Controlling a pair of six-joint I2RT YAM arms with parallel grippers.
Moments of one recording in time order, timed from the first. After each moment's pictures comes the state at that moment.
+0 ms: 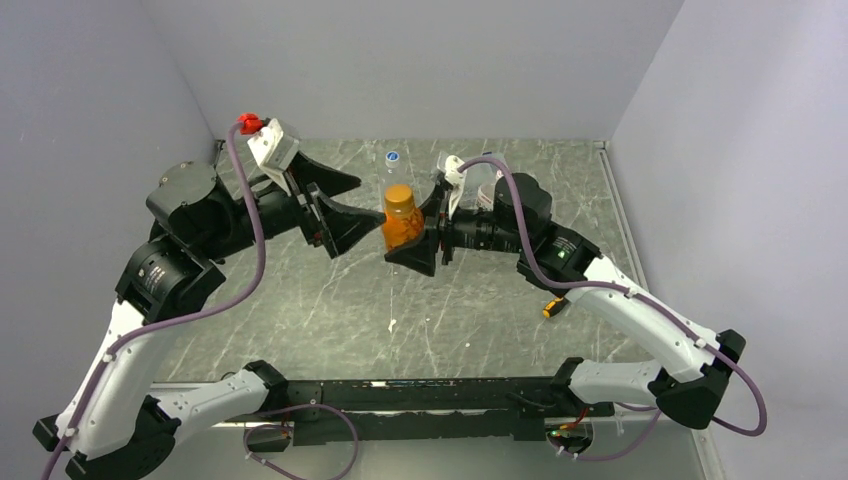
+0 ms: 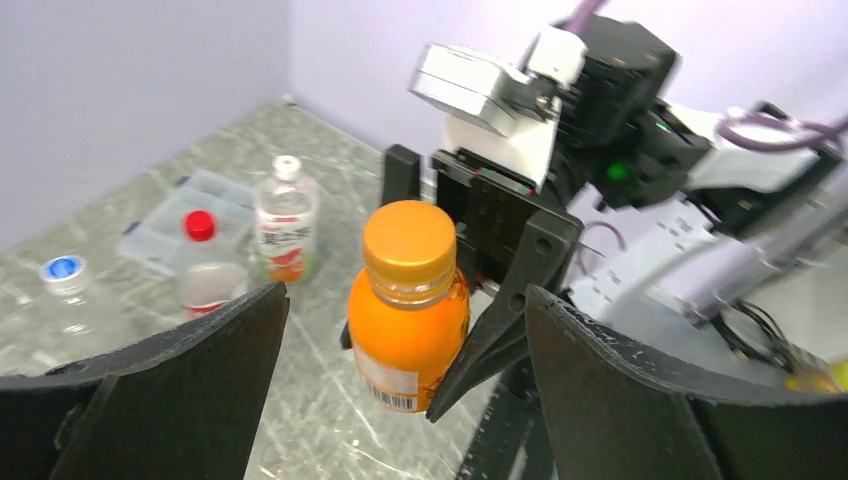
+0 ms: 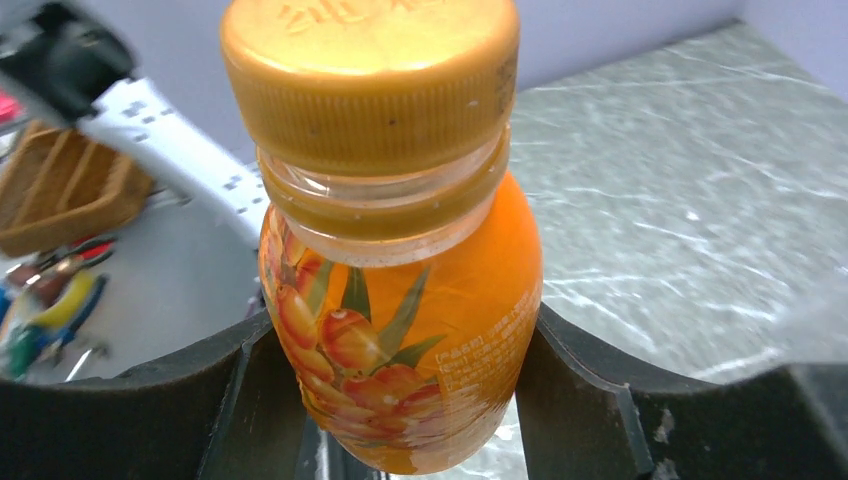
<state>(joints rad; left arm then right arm) -0.64 1.00 1.60 -0.58 0.49 -0.26 0.87 1.17 1.28 -0.20 -0.57 0.16</state>
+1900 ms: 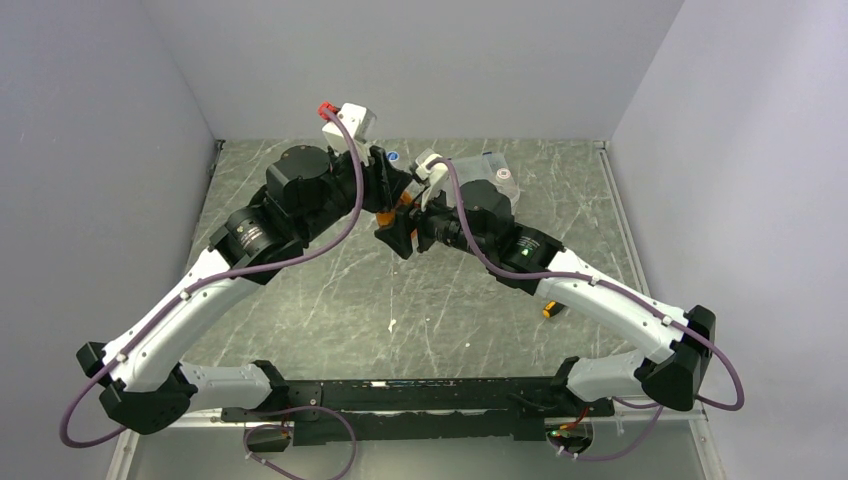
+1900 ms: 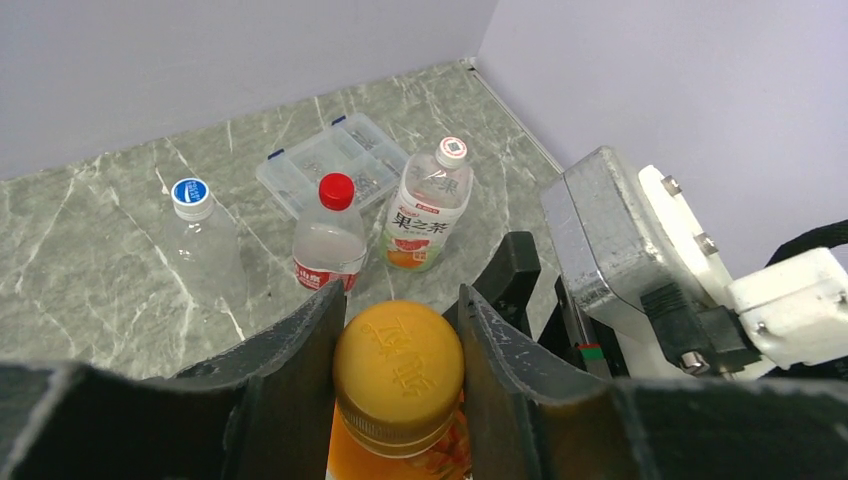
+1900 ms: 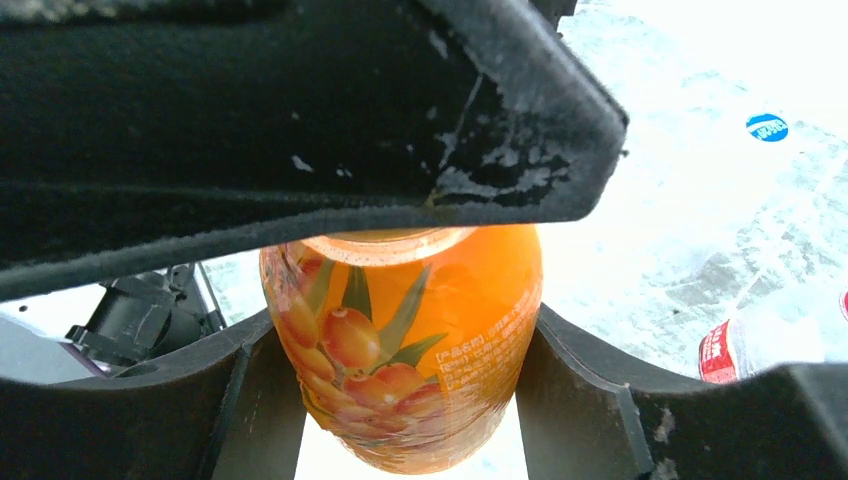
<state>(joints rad) -0.83 1.20 1.55 -0.47 -0.18 -0.30 0.93 1.28 1.25 -0.14 -0.09 0.16</state>
